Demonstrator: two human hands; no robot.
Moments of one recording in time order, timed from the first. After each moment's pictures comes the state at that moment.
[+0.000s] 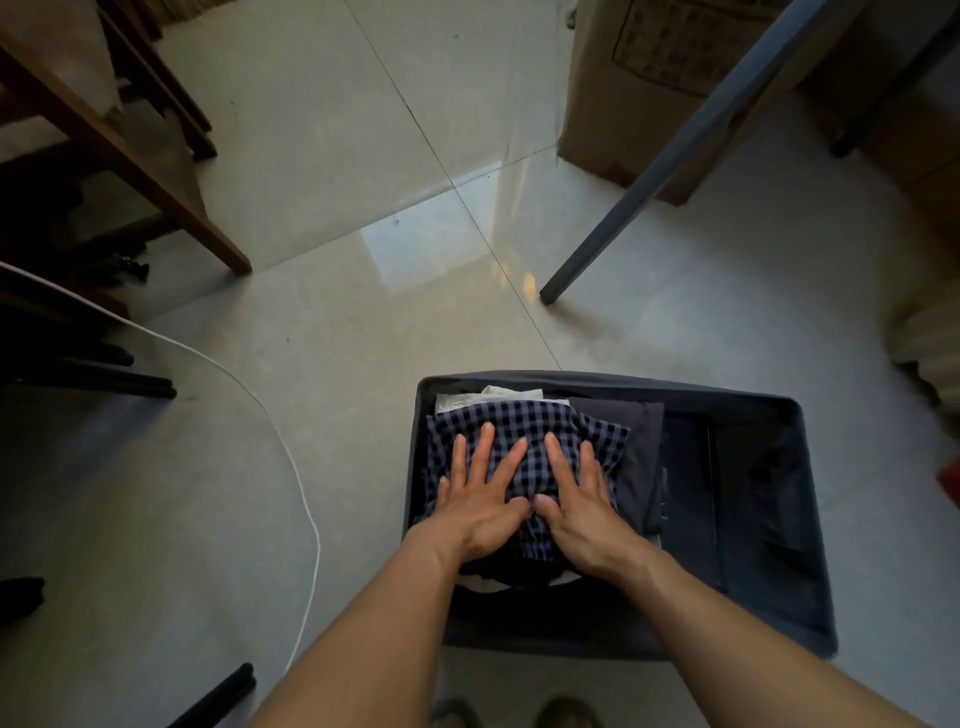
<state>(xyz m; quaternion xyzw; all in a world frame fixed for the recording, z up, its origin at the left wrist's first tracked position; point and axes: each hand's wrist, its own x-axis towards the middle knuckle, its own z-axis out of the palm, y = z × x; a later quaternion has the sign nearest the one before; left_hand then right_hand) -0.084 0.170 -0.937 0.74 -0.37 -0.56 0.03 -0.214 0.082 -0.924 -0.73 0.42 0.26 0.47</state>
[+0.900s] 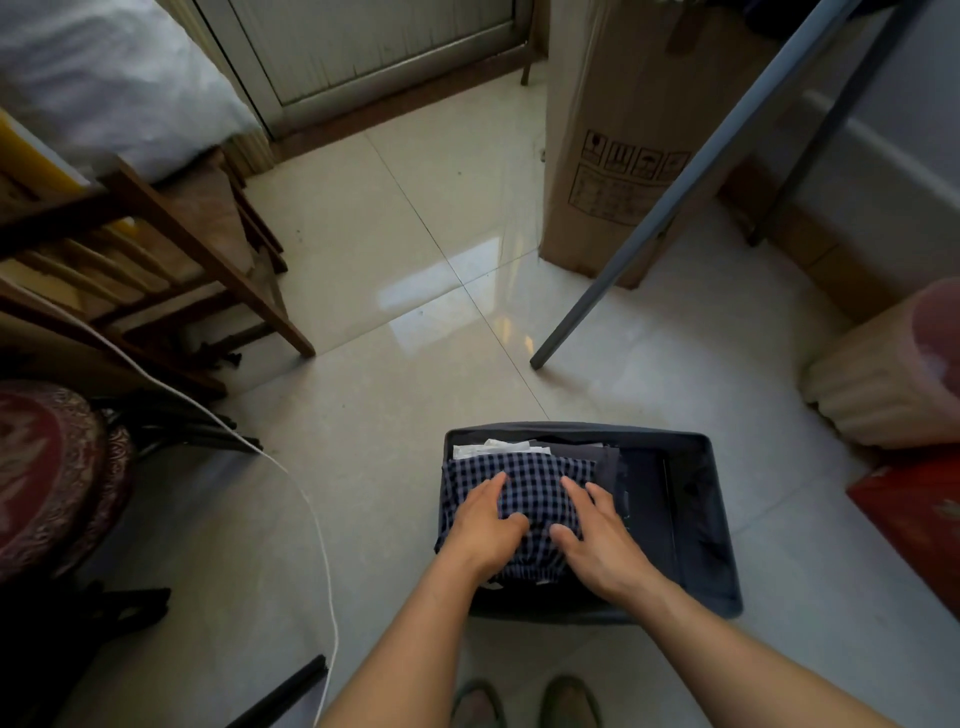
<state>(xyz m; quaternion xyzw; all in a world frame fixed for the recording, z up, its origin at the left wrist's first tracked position) -0.095 0.191 -0.747 0.79 -0.19 -0.54 0.22 -0.235 0.104 -0.737 -0.74 0.47 0.20 0.45</state>
